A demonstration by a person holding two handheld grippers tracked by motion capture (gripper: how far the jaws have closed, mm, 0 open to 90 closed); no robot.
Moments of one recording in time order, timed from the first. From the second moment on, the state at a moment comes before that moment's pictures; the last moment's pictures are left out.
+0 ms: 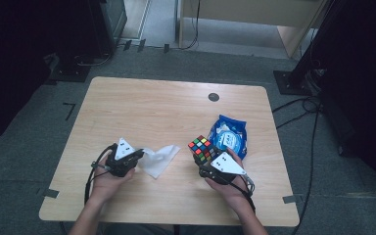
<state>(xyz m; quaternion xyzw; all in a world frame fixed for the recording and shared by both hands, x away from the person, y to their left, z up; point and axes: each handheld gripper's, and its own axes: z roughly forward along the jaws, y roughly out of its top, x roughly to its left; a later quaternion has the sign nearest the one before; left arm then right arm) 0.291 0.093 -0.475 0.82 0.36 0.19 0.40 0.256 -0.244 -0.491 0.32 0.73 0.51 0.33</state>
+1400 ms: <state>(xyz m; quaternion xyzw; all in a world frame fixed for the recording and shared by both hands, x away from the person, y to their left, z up) 0.245 0.019 -0.448 0.75 0.28 0.11 0.59 0.234 -0.184 -0.499 0.25 0.77 0.52 0.26</state>
